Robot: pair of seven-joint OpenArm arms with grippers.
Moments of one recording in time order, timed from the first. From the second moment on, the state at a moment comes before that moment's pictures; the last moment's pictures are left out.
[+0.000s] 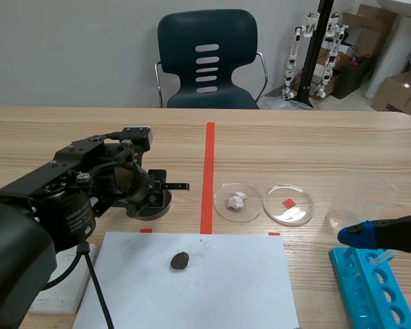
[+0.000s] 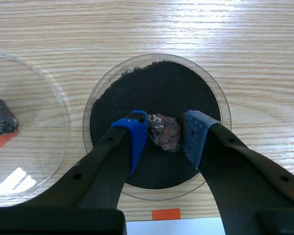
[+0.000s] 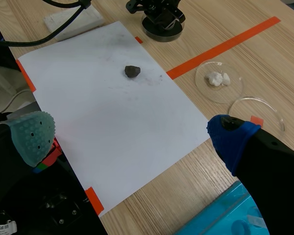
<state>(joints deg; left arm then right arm) -18.8 -1.1 16.1 55.8 -11.9 10.1 36.2 -59.3 37.6 9.6 119.2 3.3 32.7 16.7</state>
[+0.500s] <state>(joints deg) -18.7 -1.1 16.1 55.8 -10.5 10.1 36.2 -59.3 37.6 9.6 119.2 3.3 32.7 16.7</state>
